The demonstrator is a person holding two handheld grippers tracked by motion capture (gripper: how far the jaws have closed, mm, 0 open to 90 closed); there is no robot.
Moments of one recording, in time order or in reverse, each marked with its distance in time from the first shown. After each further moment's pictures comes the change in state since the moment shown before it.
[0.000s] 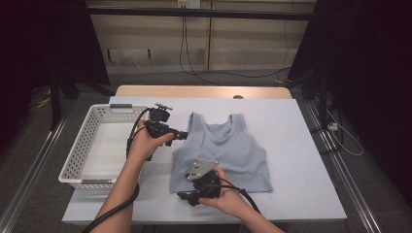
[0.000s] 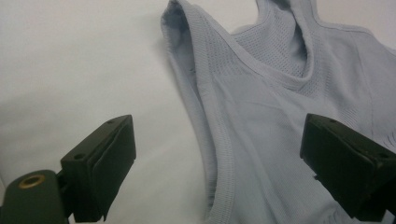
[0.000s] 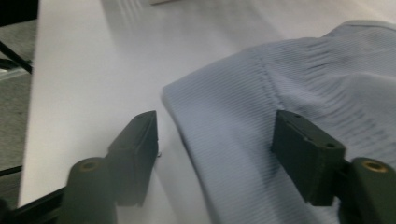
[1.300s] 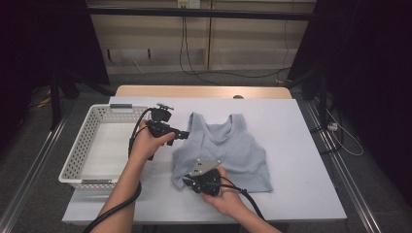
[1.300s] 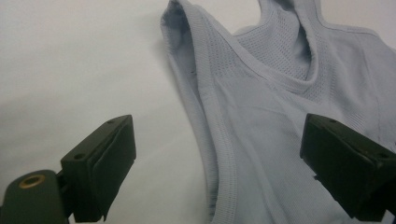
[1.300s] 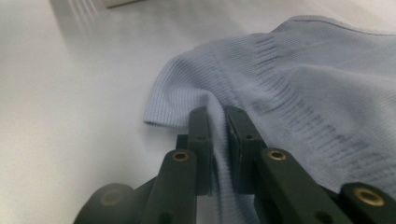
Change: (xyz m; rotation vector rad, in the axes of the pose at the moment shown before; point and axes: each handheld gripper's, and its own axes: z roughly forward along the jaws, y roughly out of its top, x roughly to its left) left arm 0.001 0.002 0.008 0.005 -0.003 -0.002; right arm -0.005 -0.002 -0.002 -0.006 -0.122 0.051
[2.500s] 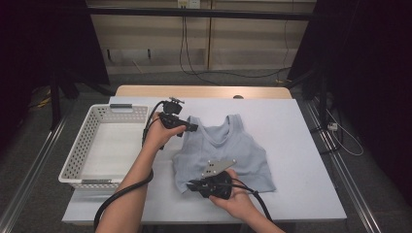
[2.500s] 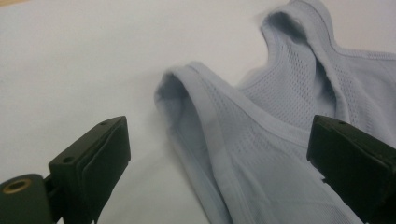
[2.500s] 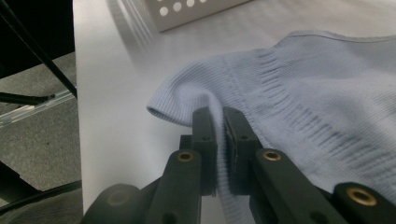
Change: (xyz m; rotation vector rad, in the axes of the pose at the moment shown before) left arm 0.009 0.029 0.046 -0.033 -0.013 0.059; right arm -0.001 -0.007 -0.033 -0.071 0.155 0.082
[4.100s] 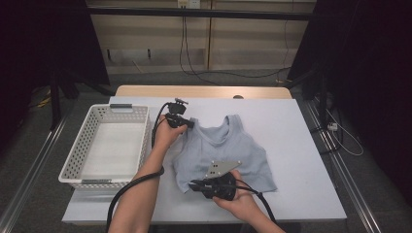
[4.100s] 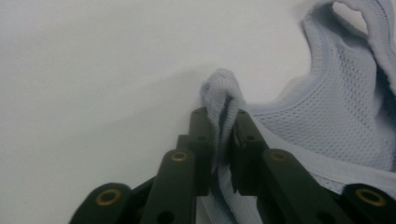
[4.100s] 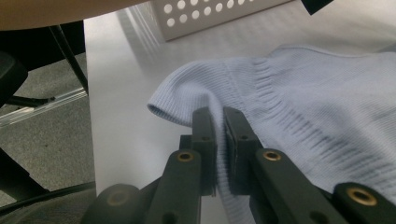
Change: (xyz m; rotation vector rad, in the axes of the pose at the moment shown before) left arm 0.013 0.002 0.039 0.051 0.023 -0.067; right arm 0.004 0.002 -0.013 -0.029 -0.004 -0.023
